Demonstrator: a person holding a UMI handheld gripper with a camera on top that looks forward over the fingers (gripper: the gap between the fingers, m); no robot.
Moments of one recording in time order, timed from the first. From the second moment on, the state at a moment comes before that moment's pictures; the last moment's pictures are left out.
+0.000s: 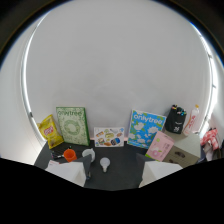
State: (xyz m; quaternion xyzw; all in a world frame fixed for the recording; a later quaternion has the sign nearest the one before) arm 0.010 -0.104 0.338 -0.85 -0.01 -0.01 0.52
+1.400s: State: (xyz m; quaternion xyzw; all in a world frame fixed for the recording) arm 0.543 0.066 0.291 -0.84 0.06 -0.11 0.52
